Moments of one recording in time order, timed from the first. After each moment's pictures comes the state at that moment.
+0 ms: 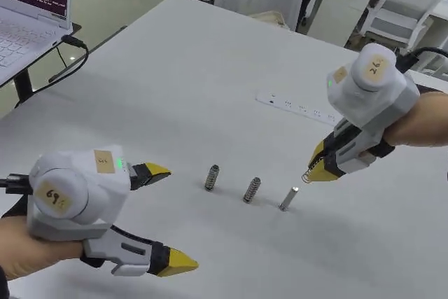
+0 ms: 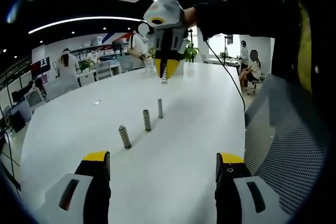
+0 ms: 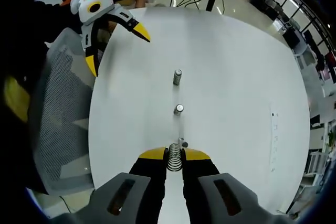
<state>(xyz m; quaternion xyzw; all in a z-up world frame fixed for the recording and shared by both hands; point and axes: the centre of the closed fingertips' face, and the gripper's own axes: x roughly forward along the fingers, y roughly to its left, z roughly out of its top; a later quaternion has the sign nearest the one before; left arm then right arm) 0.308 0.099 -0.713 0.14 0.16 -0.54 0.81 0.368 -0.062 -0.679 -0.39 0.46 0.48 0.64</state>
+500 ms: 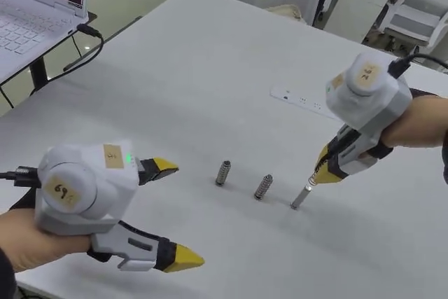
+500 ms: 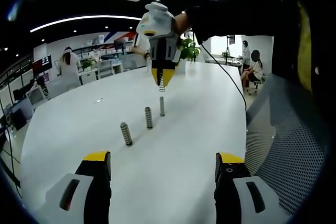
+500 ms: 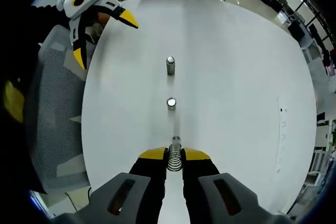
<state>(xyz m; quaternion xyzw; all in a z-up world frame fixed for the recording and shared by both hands) 0.309 0.104 -0.716 0.14 0.16 -0.54 0.82 0.382 -0.066 -0.708 -0.39 0.49 0.48 0.61</state>
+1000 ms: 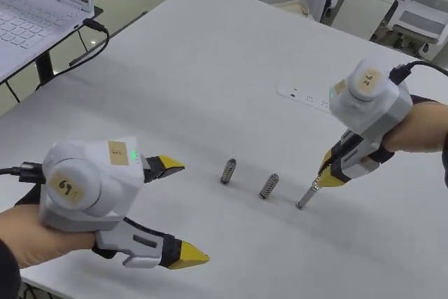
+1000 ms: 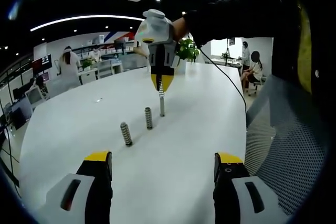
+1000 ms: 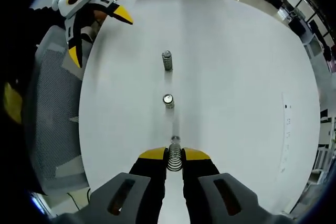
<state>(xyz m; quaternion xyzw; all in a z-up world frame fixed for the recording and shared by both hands) 0.311 0.102 -0.717 0.13 0.16 -0.54 0.82 0.383 -0.068 -0.722 -0.38 0.51 0.48 0.61</state>
